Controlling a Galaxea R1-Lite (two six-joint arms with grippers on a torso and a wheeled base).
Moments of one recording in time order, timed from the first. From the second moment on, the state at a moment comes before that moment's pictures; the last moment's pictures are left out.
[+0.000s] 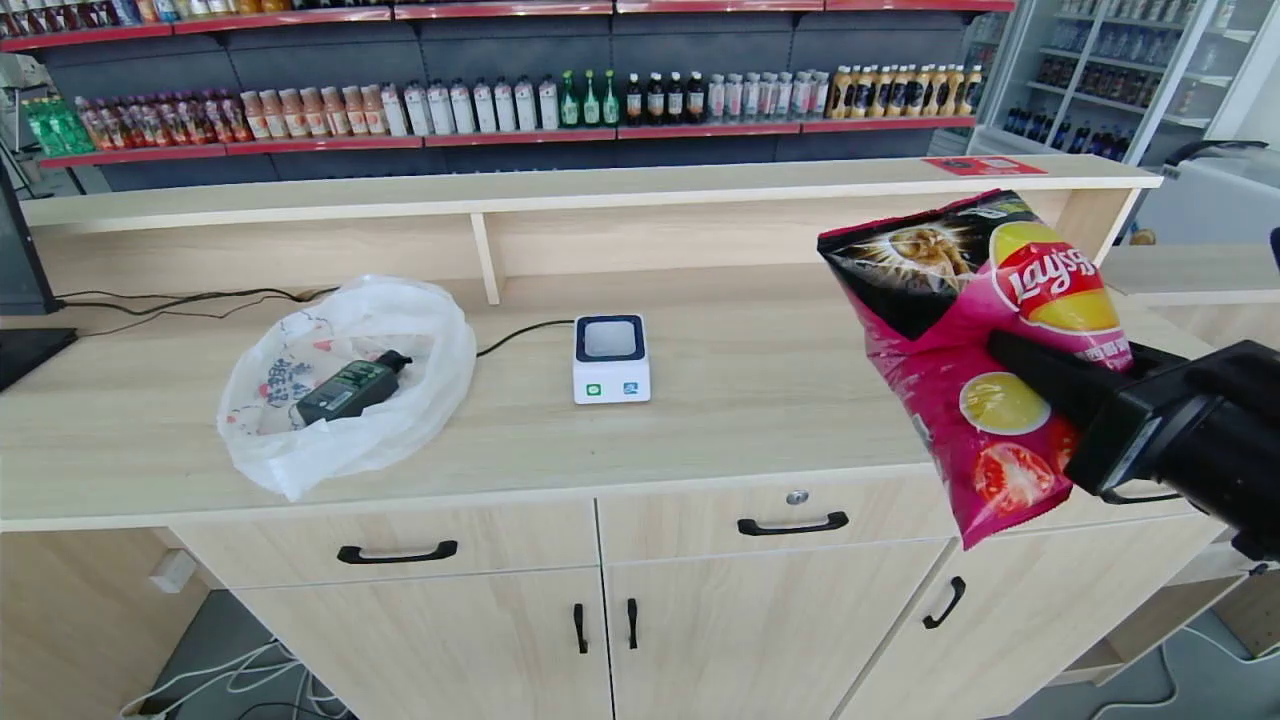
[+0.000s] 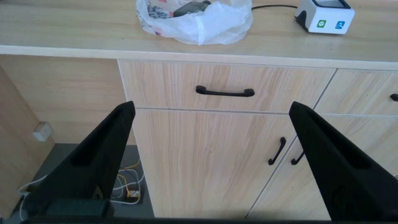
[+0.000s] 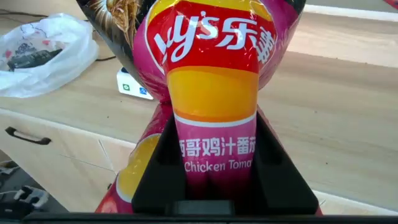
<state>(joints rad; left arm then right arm) 0.00 0.00 0.00 -0.01 0.04 0.01 0.56 1.23 -0.54 -0.77 -0.24 -0.11</state>
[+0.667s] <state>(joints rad) 0.00 0.00 0.00 -0.01 0.04 0.01 0.55 1.25 -0.56 -0.77 -0.27 -0.08</state>
